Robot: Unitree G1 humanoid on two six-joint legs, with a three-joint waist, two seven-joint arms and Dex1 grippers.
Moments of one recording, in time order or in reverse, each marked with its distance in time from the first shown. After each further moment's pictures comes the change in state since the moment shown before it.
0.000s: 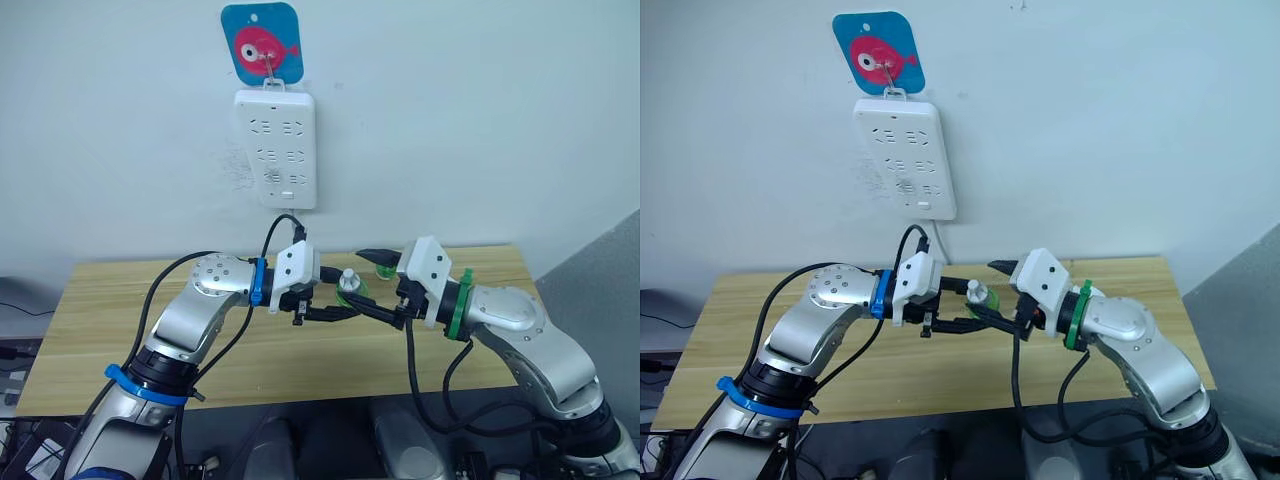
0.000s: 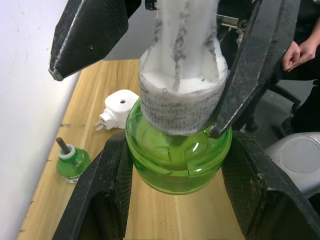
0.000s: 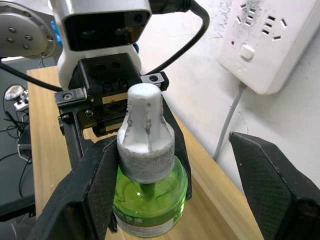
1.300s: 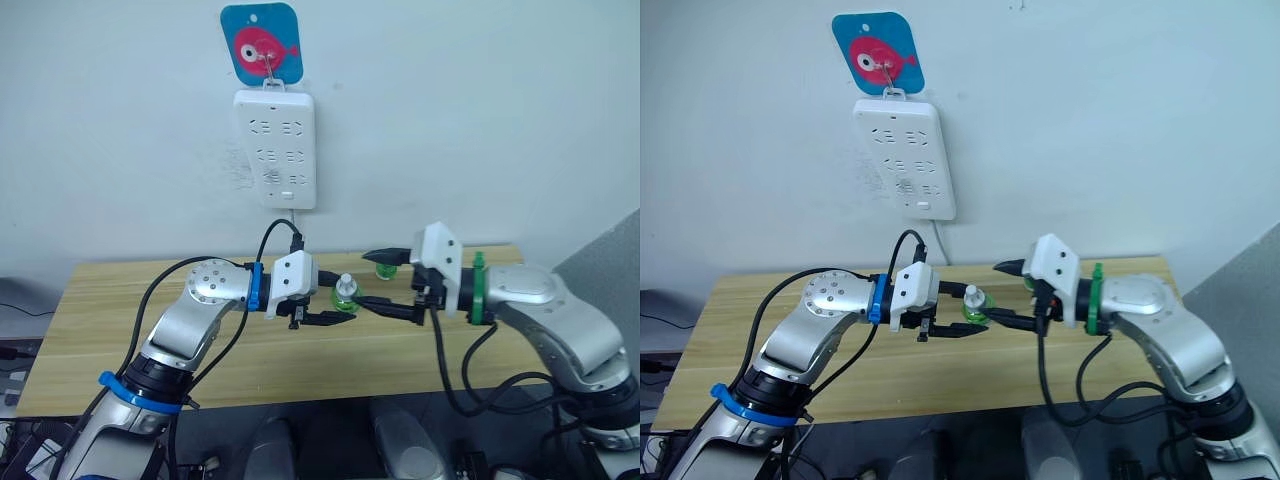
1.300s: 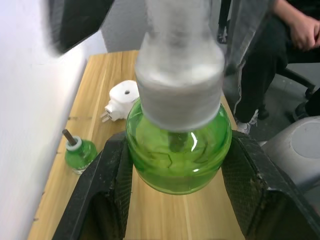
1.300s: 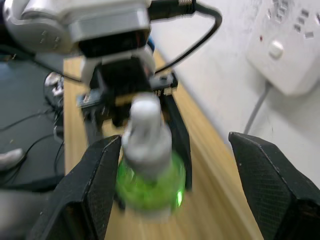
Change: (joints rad) left arm 0.040 0.020 -0.005 -0.006 0.046 -0.070 0.017; right arm -0.085 -0.175 -0.087 0.051 0.149 0.085 0.160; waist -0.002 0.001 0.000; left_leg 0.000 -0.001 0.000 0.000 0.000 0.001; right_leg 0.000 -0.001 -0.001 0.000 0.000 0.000
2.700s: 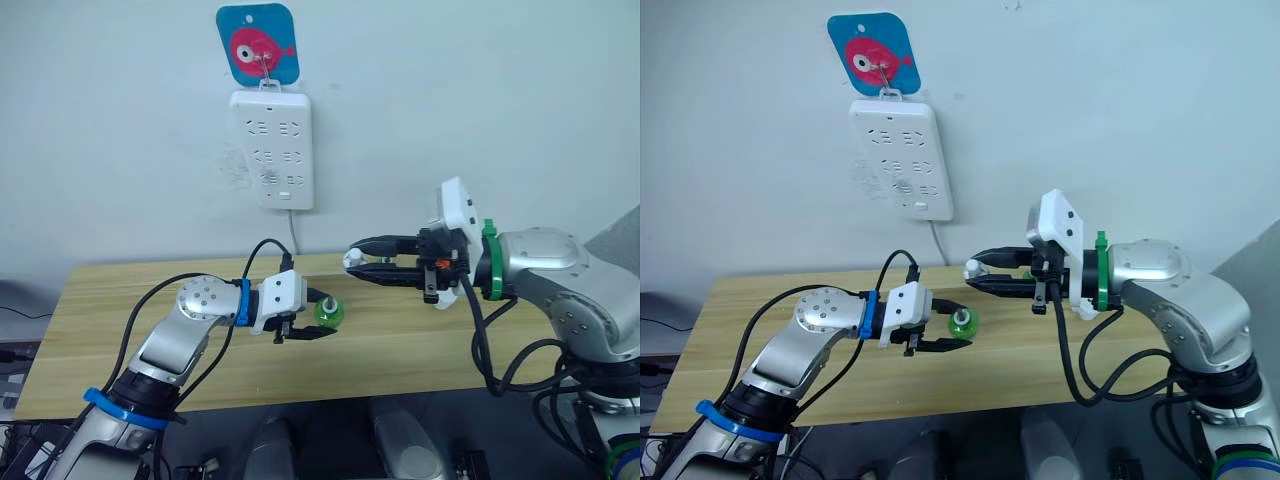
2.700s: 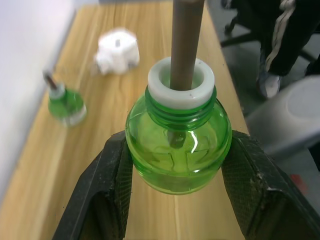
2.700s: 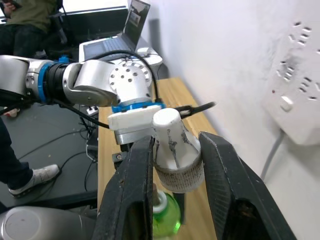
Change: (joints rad) left arm 0.108 0.063 0.004 0.062 0.086 -0.043 0.026; right arm -0.143 0.002 -0.065 -0.011 0.207 0.136 0.044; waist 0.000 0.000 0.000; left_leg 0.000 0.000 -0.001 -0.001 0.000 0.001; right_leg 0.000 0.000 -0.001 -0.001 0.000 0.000
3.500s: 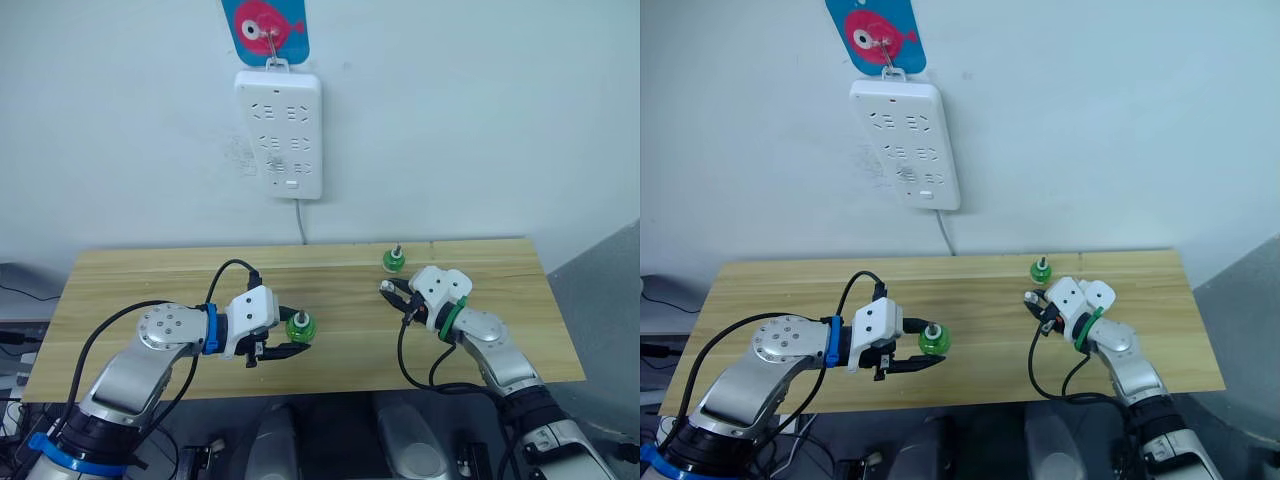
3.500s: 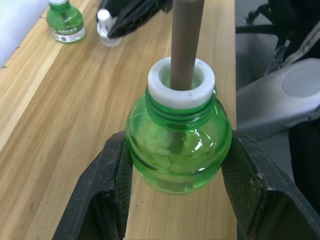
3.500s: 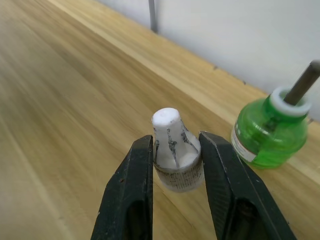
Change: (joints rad) left arm 0.195 0.099 0.128 -0.223 -0.069 0.179 0.065; right arm 0.245 0.342 0.113 0.915 -0.602 -0.893 -0.242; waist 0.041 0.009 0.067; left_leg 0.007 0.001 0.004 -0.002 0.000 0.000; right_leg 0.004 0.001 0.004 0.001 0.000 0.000
